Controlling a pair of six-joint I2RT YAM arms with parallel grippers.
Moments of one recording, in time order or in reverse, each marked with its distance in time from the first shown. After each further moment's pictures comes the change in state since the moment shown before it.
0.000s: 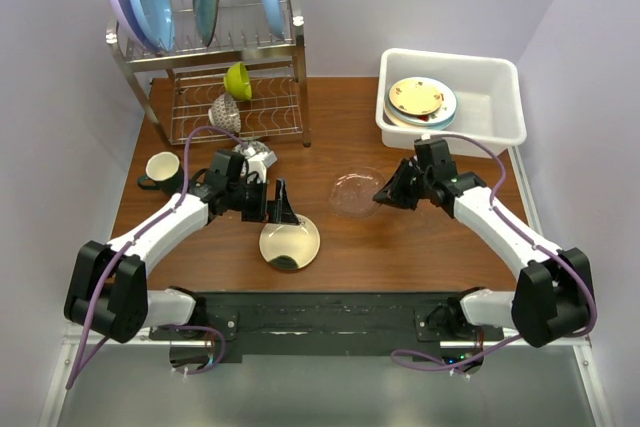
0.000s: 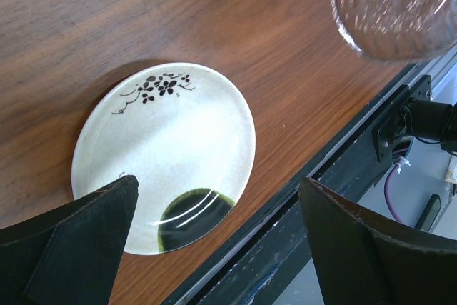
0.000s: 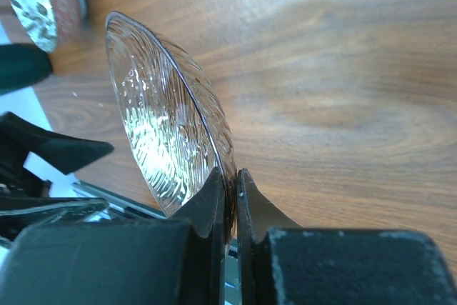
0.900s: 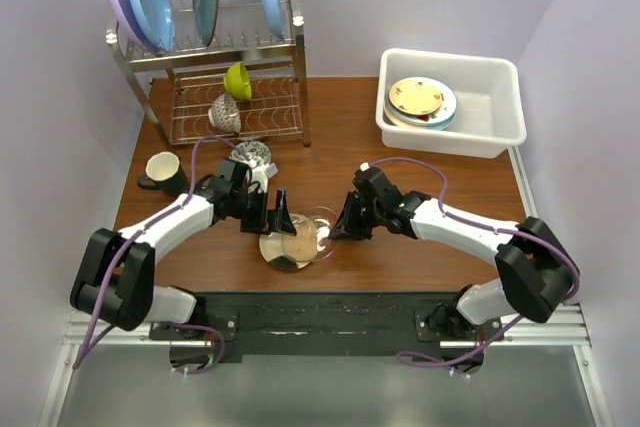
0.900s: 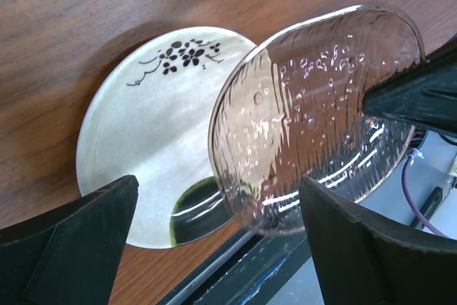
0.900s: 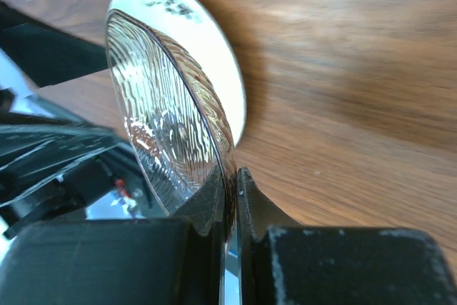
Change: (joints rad) left arm 0.000 0.066 -0.051 -0.002 -0.007 0.004; right arm 0.413 0.151 -0.060 0.182 0.045 0.159
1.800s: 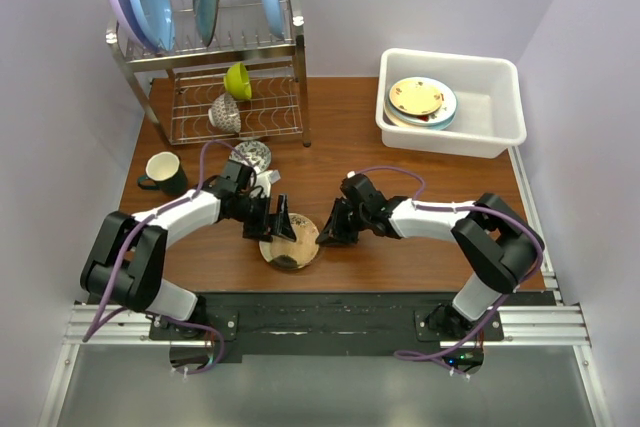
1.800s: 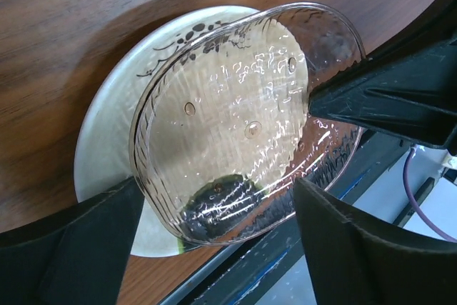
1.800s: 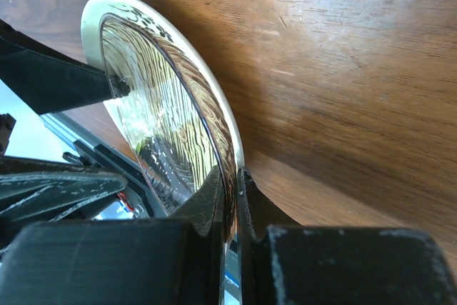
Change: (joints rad) left arm 0.000 0.103 0.000 -0.002 0.012 0.000; right arm 0.016 0.220 -0.025 0.243 -0.073 0.058
